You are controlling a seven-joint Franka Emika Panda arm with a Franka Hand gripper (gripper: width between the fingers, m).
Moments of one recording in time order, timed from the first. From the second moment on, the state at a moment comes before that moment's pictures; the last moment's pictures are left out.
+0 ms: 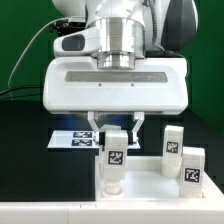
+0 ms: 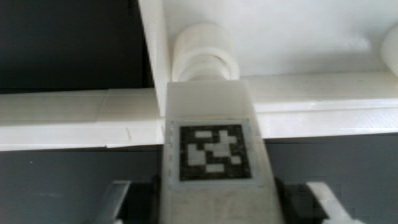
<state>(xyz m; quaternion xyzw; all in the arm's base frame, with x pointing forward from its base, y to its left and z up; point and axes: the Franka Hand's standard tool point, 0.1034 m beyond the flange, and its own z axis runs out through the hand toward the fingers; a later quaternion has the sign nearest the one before) 0.624 -0.001 0.095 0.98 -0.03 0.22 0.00</state>
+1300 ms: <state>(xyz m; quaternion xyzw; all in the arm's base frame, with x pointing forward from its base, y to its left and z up) 0.632 0.000 0.084 0.99 -0.05 0.17 -0.01</state>
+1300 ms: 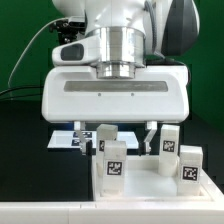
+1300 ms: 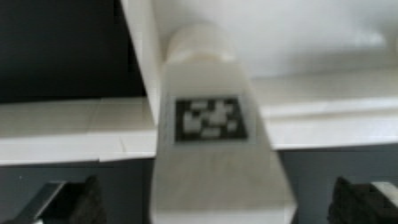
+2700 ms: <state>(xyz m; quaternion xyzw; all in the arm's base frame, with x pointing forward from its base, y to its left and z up) 0.640 -0.010 0.081 0.95 -0.29 0.05 -0.05</state>
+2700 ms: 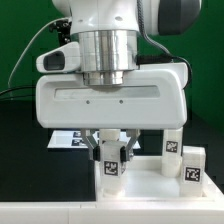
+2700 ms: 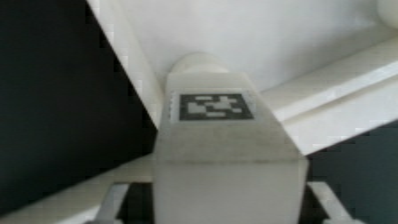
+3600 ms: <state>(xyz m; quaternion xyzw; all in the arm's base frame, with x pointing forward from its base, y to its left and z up) 0.635 -0.011 0.078 0.76 -0.64 0.01 -0.08</state>
